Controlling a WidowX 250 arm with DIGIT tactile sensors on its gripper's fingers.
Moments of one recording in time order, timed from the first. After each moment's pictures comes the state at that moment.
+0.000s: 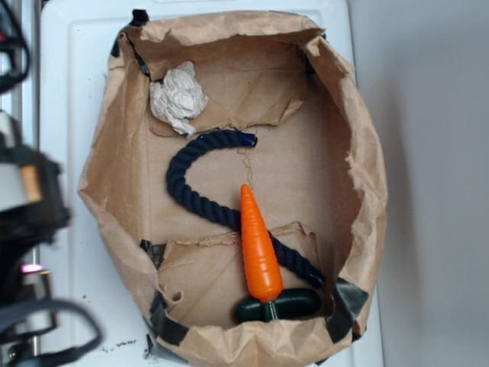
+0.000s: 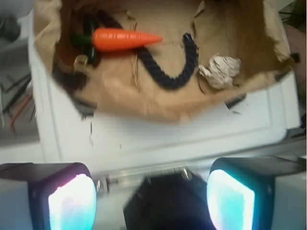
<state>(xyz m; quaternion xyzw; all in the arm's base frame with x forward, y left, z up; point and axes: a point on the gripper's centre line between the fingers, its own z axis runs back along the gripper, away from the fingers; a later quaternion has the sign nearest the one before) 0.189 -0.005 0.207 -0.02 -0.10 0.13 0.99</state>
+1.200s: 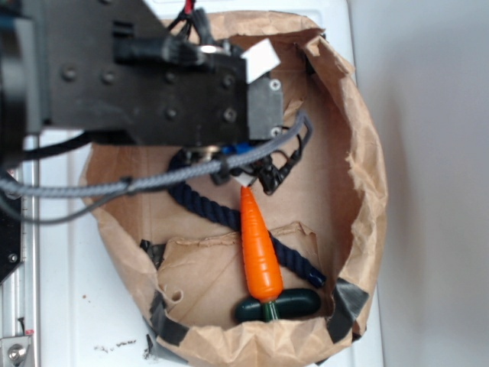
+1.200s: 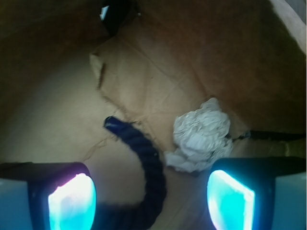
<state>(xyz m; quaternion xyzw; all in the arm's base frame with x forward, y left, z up) 0.266 0.083 0.104 0.08 -0.13 0.44 0.89</state>
